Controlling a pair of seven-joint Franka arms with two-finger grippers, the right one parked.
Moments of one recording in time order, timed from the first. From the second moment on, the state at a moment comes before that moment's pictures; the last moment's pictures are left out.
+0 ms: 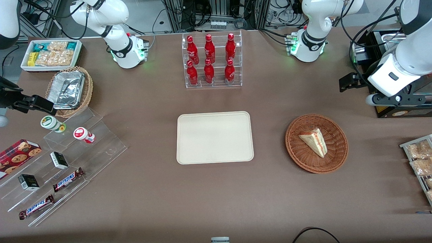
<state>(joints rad) -0.02 0.02 -0.11 -1.57 -0.02 1.40 -0.10</state>
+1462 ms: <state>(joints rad) -0.02 0.03 -0.11 -2.06 -0.02 2.03 -0.10</state>
